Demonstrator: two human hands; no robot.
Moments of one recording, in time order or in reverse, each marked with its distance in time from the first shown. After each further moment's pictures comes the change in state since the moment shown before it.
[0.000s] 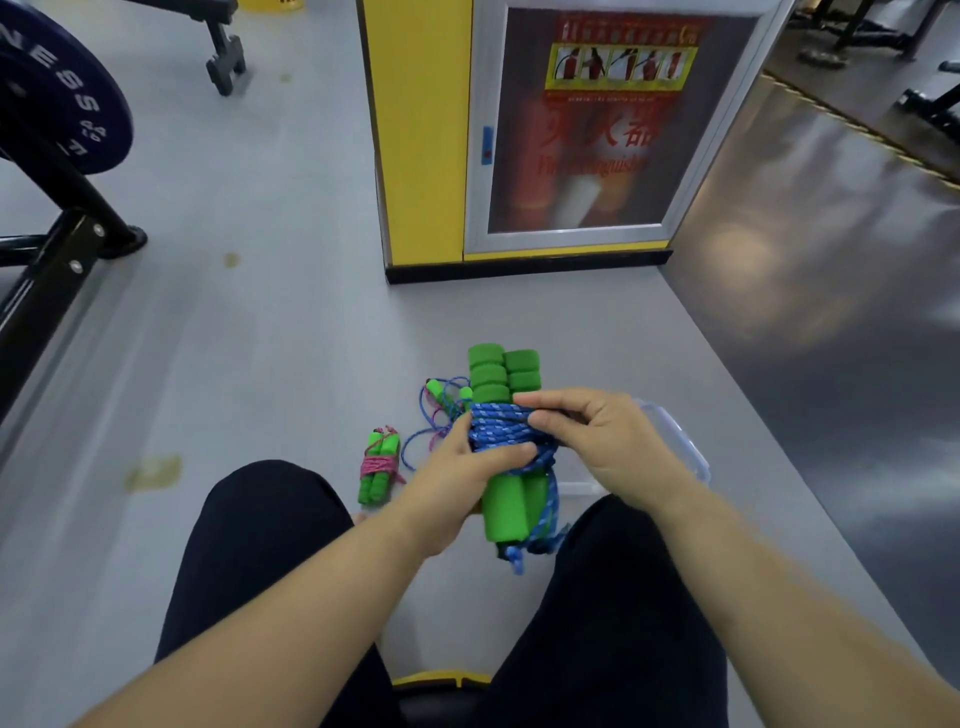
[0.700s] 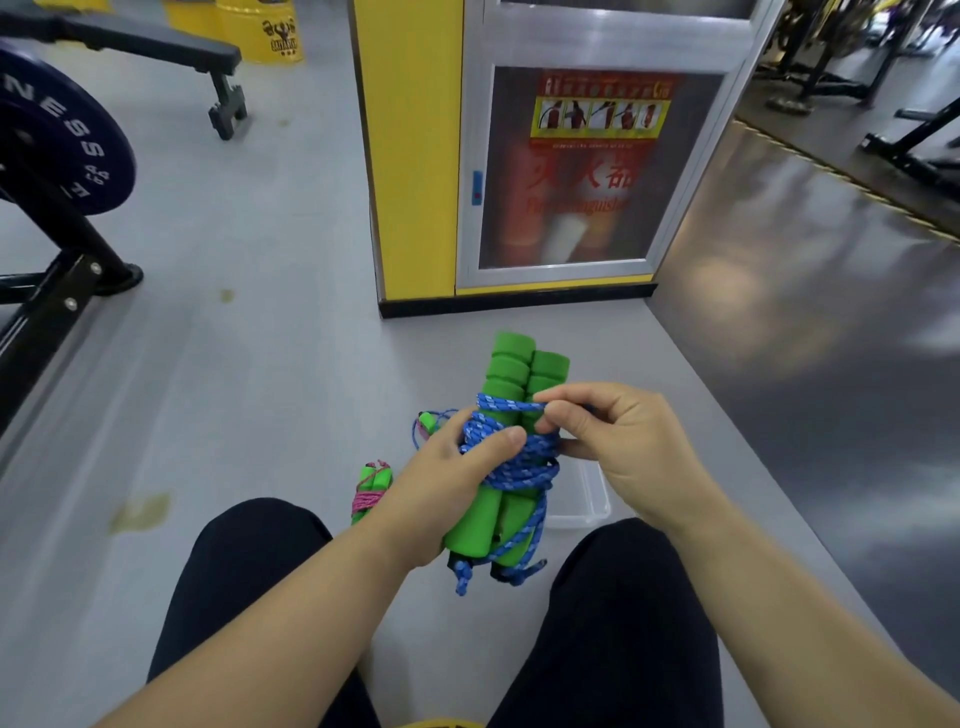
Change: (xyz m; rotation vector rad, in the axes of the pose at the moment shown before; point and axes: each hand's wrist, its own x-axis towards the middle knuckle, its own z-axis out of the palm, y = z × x) left_hand -0.011 0.036 0.001 0.085 -0.109 0.123; right_hand -0.010 -0.040 -0.011 0.110 0.141 -0.088
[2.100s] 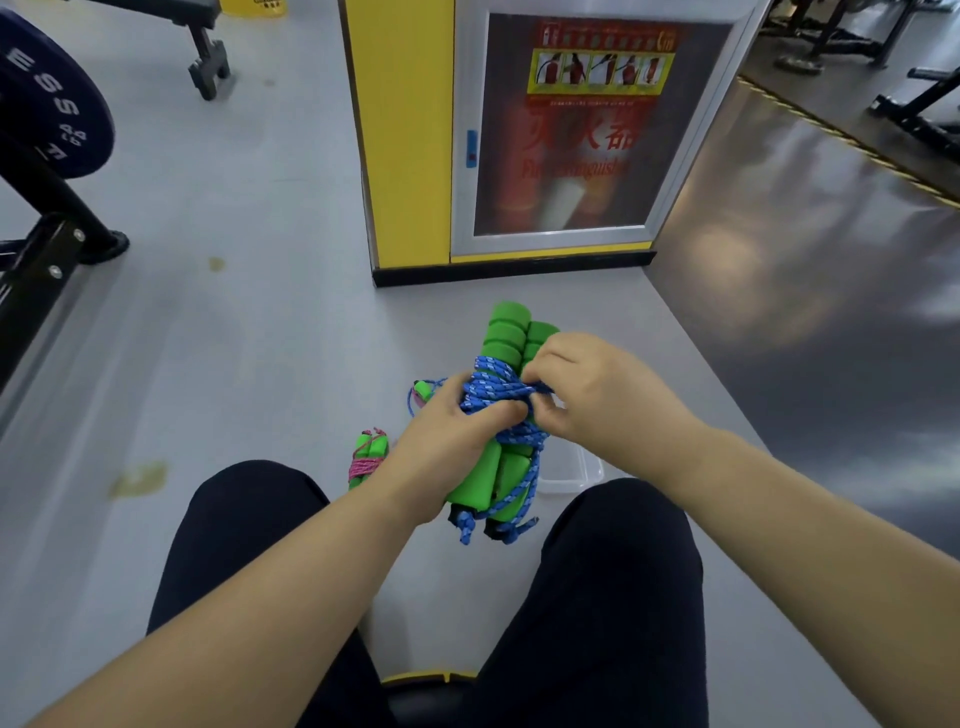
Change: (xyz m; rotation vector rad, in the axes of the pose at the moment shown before) left_hand 0.001 -0.002 0.012 0.202 0.186 -0.028; right_hand 0.015 0.010 -0.006 -1.166 -0.140 -0.734
